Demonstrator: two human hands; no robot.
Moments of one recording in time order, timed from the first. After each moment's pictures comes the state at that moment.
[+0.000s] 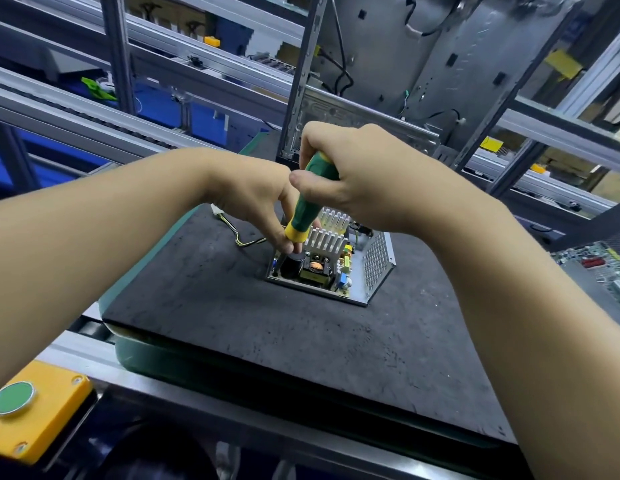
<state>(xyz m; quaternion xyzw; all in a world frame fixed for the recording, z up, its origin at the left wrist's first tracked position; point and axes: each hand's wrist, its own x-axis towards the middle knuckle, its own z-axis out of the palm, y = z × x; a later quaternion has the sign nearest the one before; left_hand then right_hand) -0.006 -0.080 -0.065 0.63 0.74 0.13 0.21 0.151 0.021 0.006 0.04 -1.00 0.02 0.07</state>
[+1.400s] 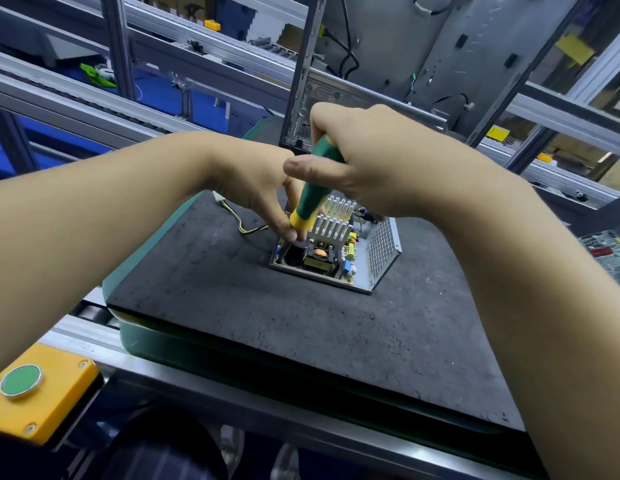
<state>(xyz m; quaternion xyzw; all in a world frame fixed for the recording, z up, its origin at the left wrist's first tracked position) -0.003 -0.081 -0.066 0.64 0.73 0.14 0.20 0.153 0.018 0.009 0.02 -1.00 -0.02 0.06</state>
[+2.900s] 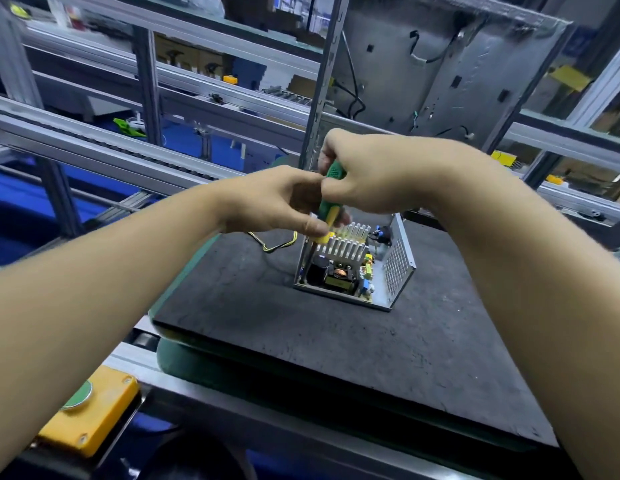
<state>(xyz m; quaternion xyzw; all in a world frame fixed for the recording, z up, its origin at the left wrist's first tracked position) 0.022 -0.111 -0.073 0.56 0.64 0.47 0.24 0.140 0.007 0.023 -0.04 -1.00 -0.03 0.00</state>
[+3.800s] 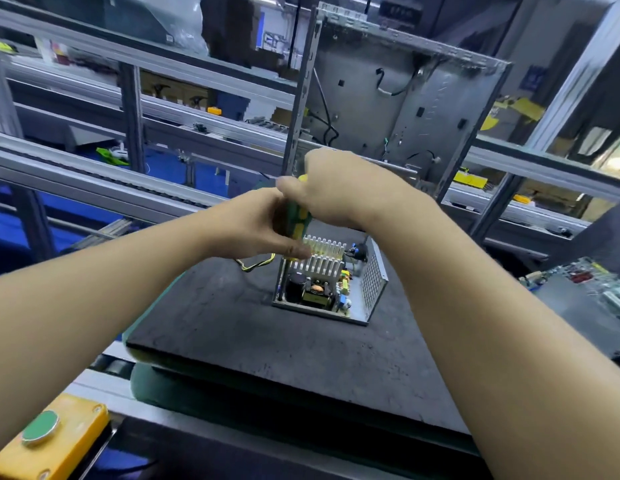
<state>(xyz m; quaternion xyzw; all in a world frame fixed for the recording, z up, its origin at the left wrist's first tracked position) 0.031 -0.105 -0.074 0.53 0.74 0.40 0.09 0.139 -0.007 0.014 -0.13 -0.99 -0.01 0.10</state>
